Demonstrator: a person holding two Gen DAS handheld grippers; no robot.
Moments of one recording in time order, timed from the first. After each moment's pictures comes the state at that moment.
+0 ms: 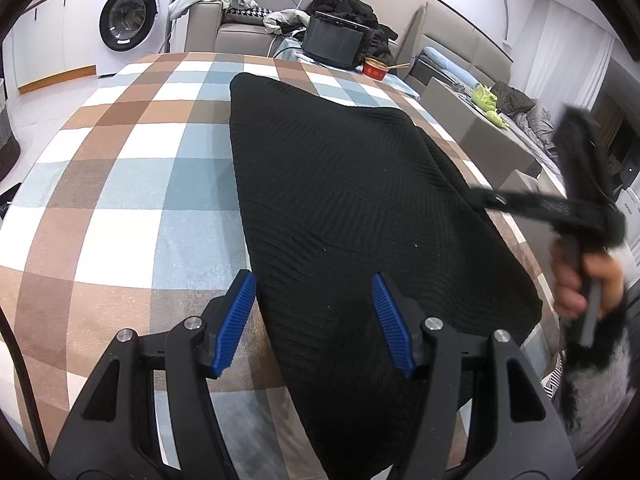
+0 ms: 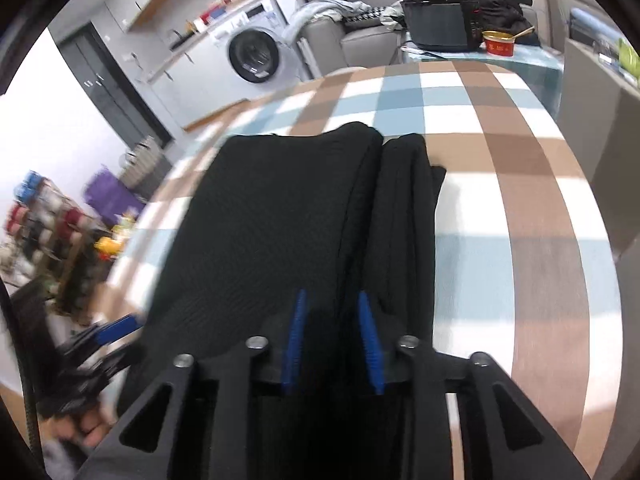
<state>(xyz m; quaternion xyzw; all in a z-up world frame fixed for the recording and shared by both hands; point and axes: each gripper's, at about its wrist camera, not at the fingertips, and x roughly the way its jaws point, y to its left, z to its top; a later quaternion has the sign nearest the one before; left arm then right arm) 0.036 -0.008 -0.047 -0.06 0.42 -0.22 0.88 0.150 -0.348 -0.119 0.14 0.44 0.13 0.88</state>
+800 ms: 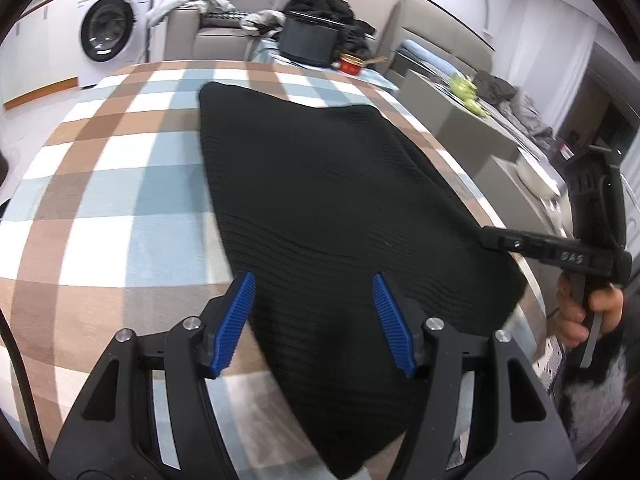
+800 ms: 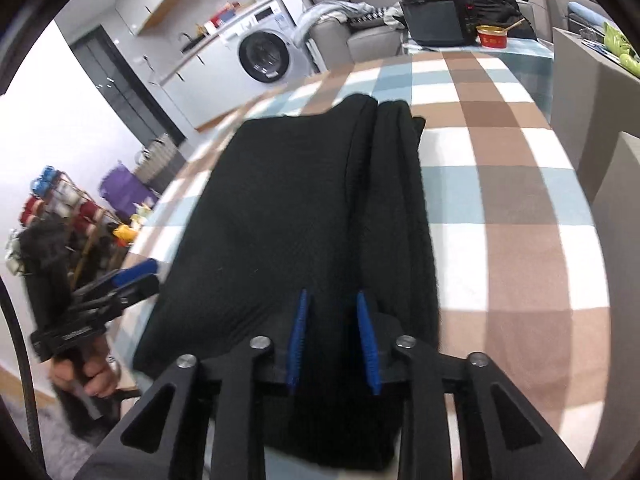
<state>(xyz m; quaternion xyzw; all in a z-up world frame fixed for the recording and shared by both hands) 0.016 -0.034 -0.035 -0.04 0.42 -0.26 0.87 0.074 -0.354 -0.129 0.14 0.43 0.15 0.88</state>
